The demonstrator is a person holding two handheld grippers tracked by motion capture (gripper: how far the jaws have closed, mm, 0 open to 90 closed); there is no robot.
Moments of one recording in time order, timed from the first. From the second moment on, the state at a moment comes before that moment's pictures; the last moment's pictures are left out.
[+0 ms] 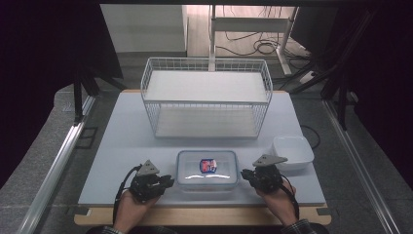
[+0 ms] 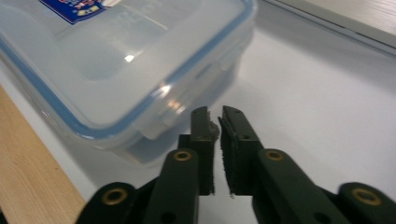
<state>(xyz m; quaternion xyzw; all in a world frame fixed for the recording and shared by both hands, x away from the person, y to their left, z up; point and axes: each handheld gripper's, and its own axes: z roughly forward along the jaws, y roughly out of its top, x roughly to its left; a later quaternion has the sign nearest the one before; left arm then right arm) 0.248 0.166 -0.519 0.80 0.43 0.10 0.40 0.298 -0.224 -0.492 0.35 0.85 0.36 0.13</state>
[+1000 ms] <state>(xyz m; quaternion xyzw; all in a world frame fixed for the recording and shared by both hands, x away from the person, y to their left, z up) 0.251 0.189 -0.525 0.78 0.43 0.12 0.43 0.298 -0.236 -0.479 0.35 0.82 0.42 0.14</state>
